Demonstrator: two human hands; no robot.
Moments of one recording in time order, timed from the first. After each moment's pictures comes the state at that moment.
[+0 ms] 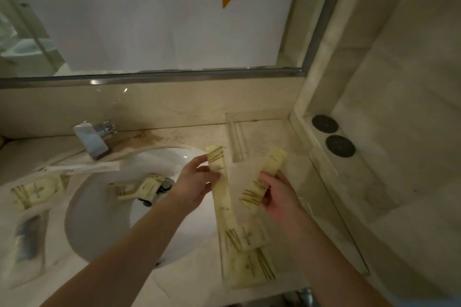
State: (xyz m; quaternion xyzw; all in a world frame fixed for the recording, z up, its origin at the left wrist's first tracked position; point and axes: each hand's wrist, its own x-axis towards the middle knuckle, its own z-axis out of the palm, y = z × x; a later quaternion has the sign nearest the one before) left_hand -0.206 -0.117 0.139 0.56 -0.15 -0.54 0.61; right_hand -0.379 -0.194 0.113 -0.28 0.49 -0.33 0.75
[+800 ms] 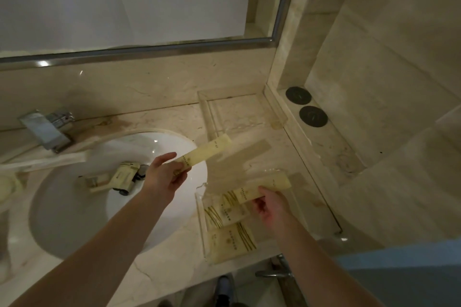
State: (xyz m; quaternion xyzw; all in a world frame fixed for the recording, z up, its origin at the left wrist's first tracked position) left_hand -0.206 -0.115 0.091 0.60 0.00 -0.50 0.63; right_hand -0.439 -0.168 0.048 -0.13 0.63 -0.31 0.70
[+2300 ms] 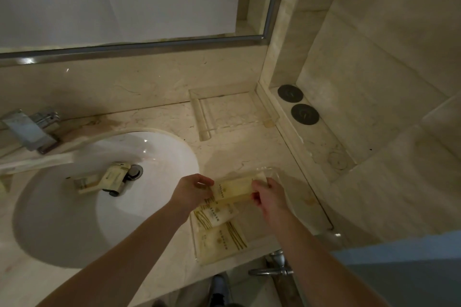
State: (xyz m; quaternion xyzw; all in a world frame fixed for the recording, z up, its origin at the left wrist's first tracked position) left_hand -0.267 -0.117 0.061 0.72 -0.25 -0.52 0.38; right_hand -0.452 -0.180 0.038 -0.34 0.64 -0.30 0.62
